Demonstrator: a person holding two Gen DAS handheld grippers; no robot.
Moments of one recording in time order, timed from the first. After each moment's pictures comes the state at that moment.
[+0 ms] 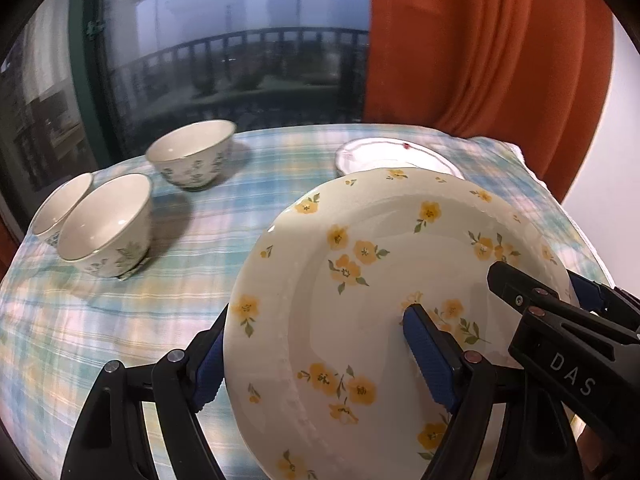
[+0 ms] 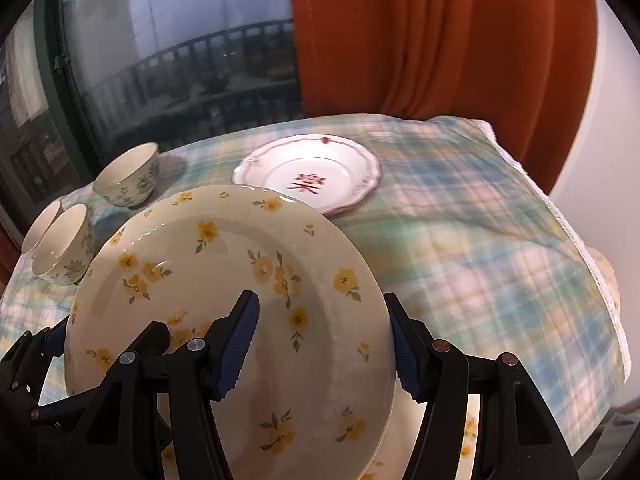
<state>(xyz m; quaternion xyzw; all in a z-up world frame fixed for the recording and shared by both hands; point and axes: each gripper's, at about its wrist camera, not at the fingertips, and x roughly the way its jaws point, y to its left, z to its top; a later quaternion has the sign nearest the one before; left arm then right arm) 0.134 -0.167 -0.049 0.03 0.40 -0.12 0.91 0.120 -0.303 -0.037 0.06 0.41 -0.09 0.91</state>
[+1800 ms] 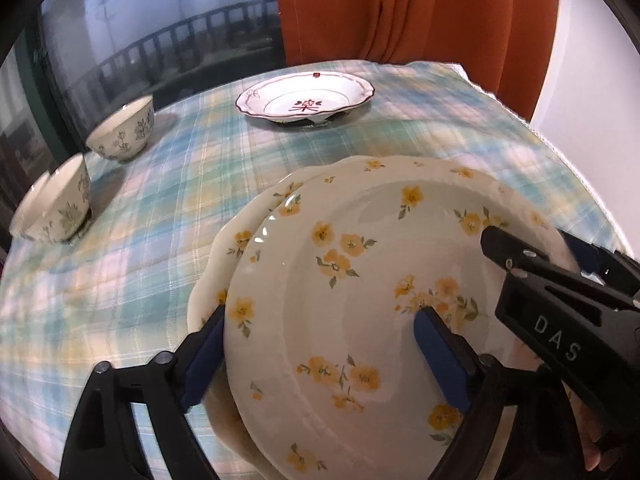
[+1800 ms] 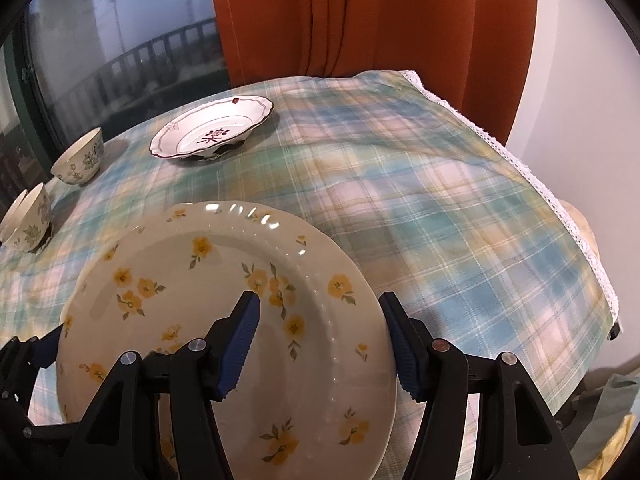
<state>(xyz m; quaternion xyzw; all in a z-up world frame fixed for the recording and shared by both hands) 0.067 -0.246 -0.086 0.13 0.44 -0.16 0.87 0.043 -0.377 -0.080 0.09 0.42 -0.14 0.89</state>
